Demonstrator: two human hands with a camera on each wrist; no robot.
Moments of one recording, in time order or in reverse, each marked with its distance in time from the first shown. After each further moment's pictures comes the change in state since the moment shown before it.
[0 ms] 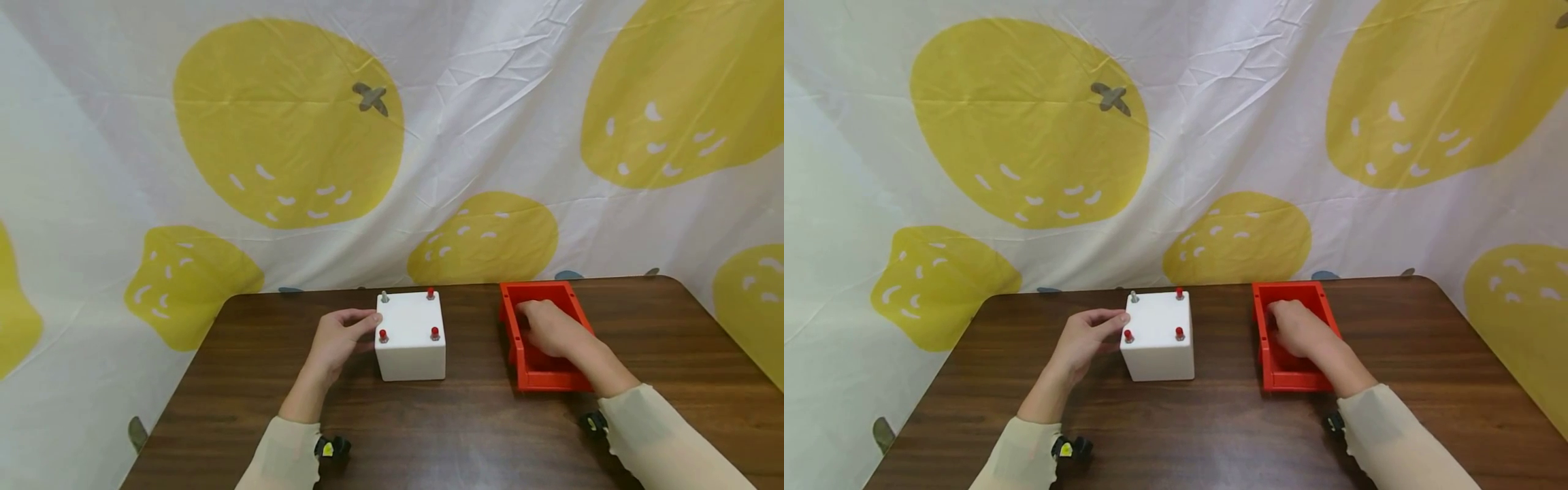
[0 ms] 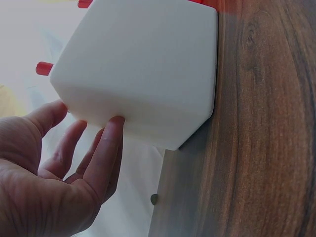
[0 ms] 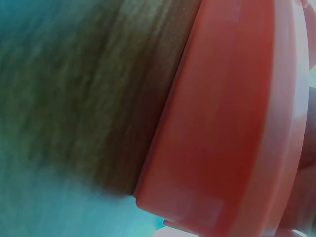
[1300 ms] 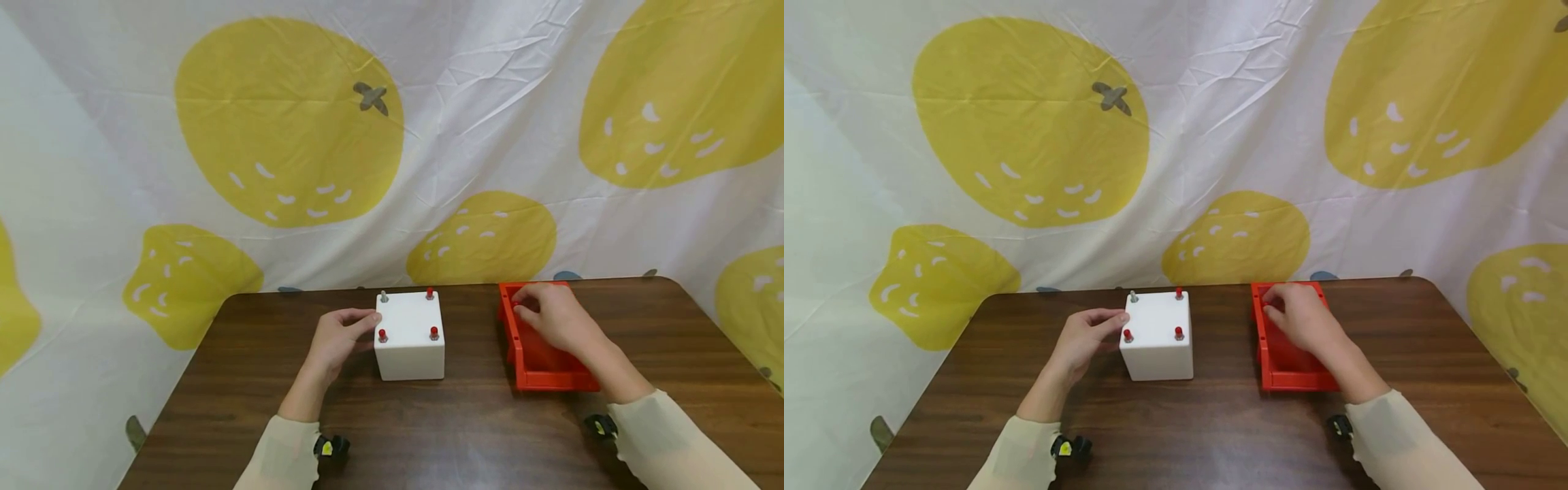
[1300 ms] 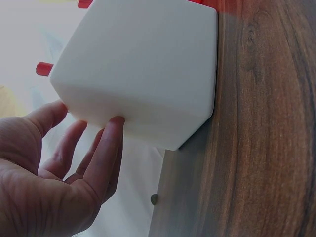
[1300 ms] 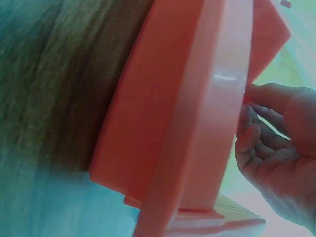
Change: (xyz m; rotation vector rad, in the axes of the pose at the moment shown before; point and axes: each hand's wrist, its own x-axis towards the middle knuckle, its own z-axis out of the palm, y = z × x) left_hand 0.000 -0.001 0.001 -0.013 0.002 0.021; right_hand -0.015 -0.019 -0.025 0.089 0.311 -0.035
